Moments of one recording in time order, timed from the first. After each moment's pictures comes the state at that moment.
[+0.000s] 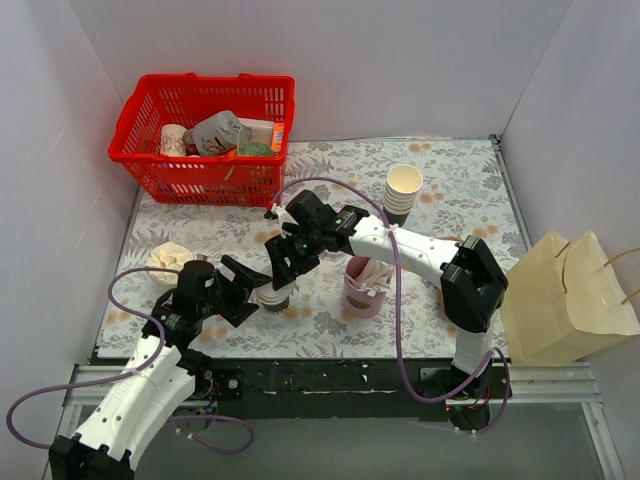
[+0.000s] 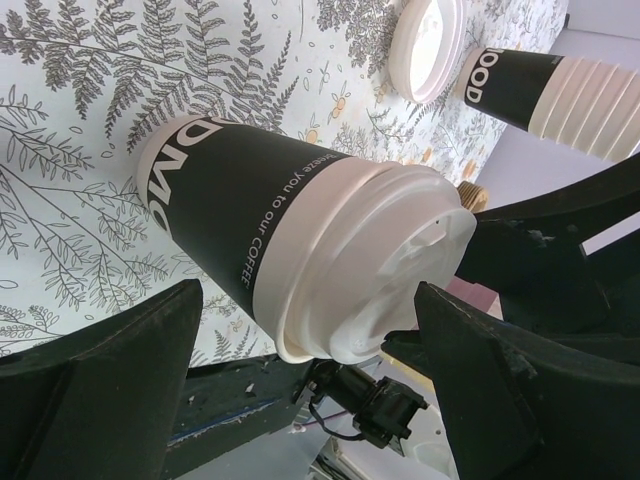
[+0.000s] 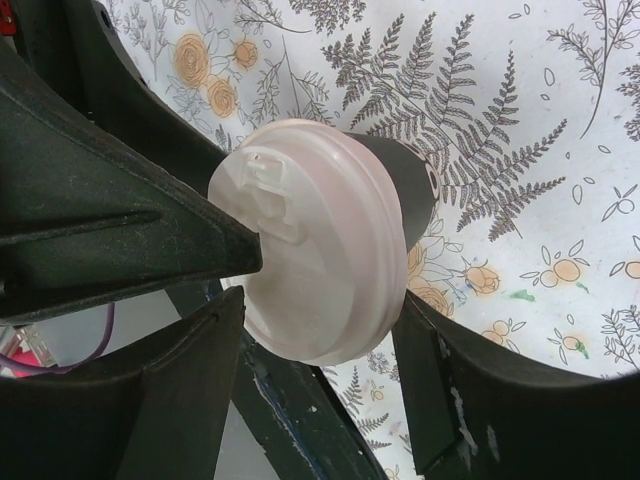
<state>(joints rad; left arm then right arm) -0.34 0.58 0.42 -0.52 0.22 -1.32 0.97 1.86 1.53 -0.59 -0.46 0.34</state>
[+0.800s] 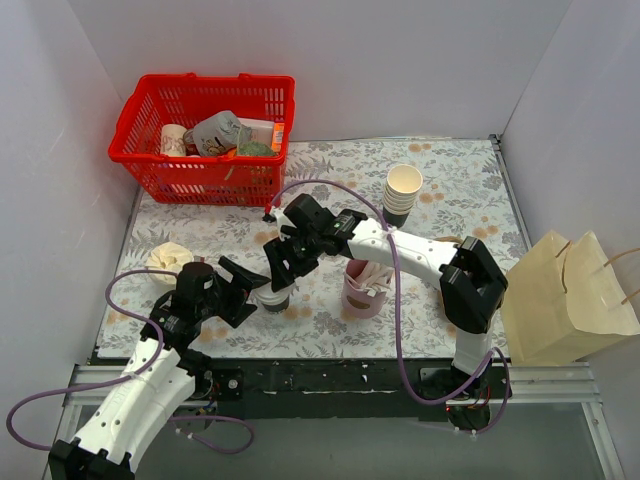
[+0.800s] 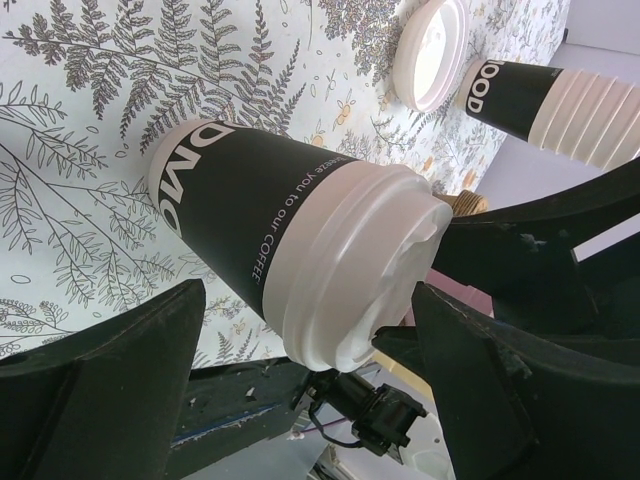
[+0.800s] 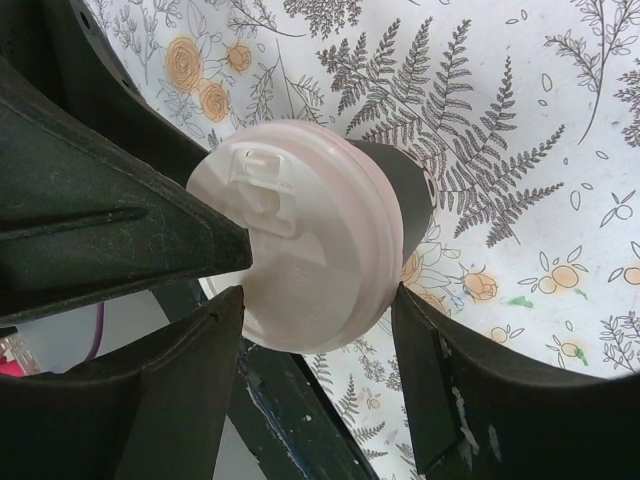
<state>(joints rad) -0.34 0.55 0.42 -0.55 0.20 -1.33 0.99 1.85 1.51 -0.56 -0.42 0.34</state>
